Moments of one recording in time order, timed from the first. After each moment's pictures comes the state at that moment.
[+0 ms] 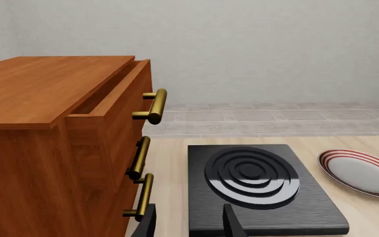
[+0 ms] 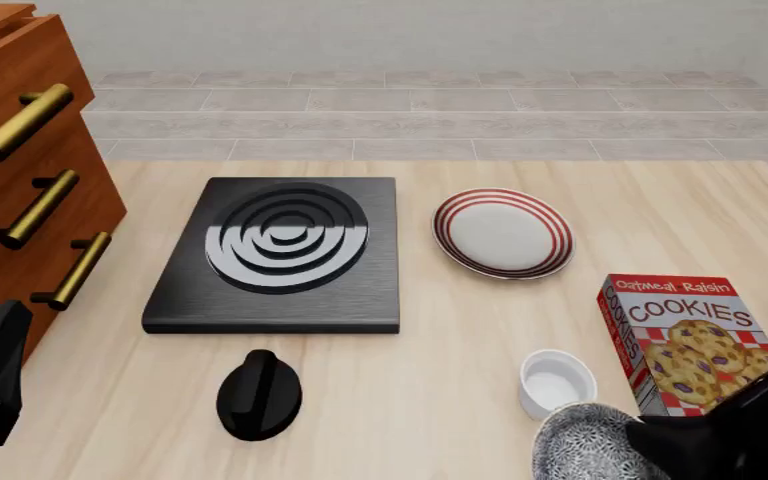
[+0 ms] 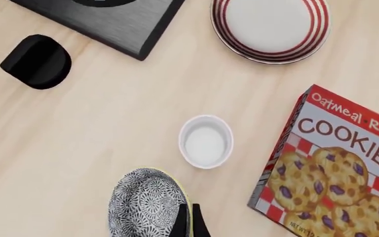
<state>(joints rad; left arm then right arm) -0.01 0.00 0.00 -0.01 0.01 0.52 0.44 -0.19 0.57 0.05</state>
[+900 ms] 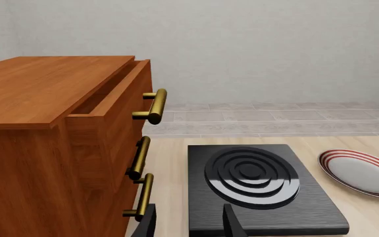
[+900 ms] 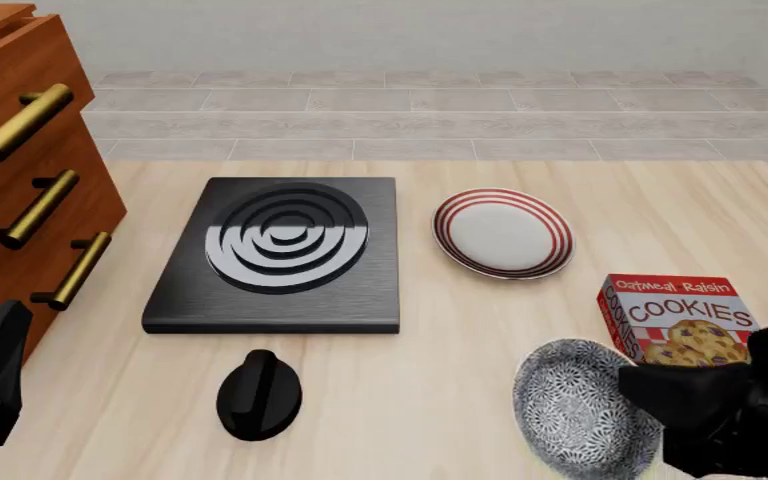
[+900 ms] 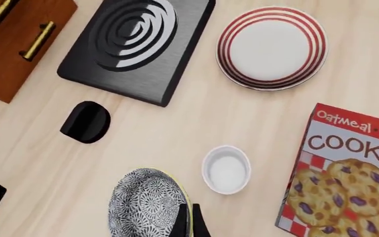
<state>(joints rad) -0.01 0.00 0.00 -0.01 0.01 0.58 0.47 -0.33 0.54 0.31</state>
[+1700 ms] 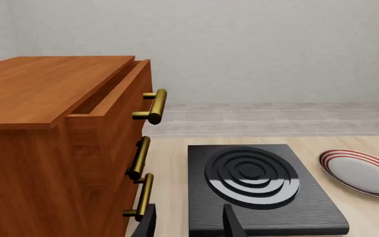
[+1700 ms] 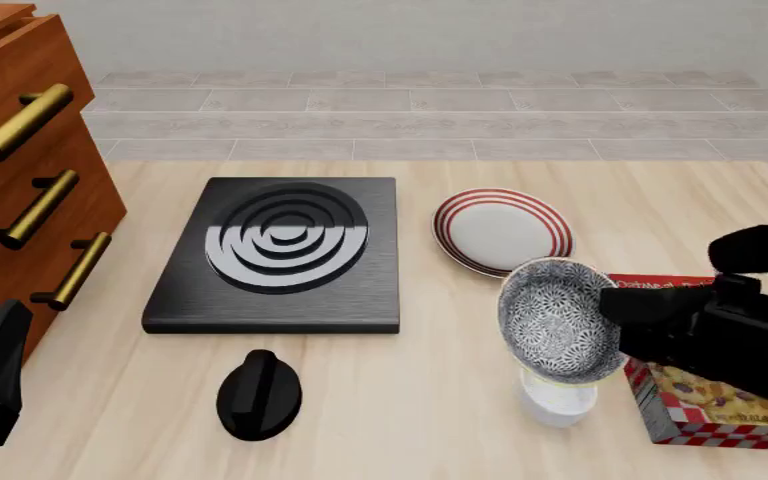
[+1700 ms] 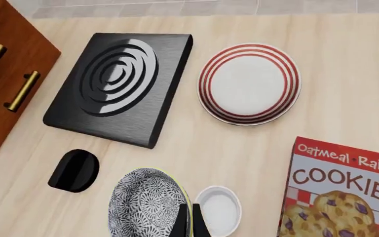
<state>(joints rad) -0.01 0.00 0.00 -0.01 0.01 0.46 0.71 -0.42 0.33 0.31</state>
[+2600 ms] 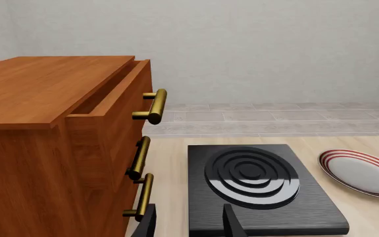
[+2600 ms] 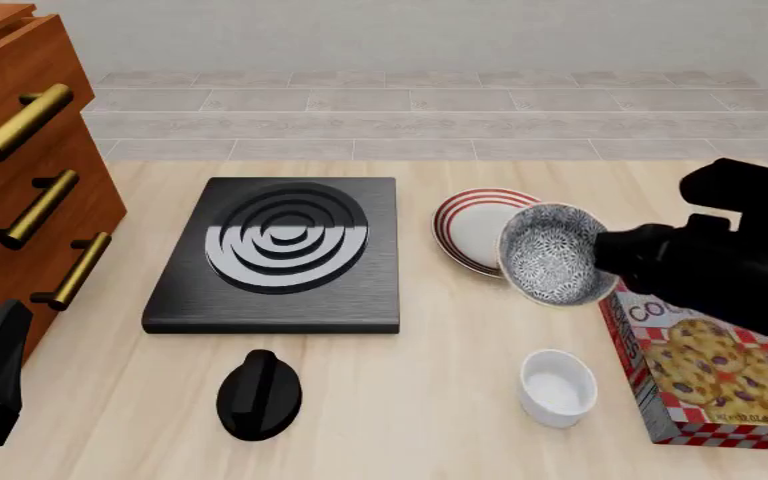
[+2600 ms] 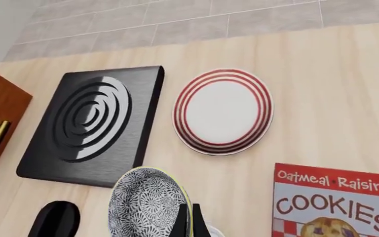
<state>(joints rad) -0.01 0.00 0.00 -0.01 0.01 0.33 0.95 -0.51 0.16 0.34</state>
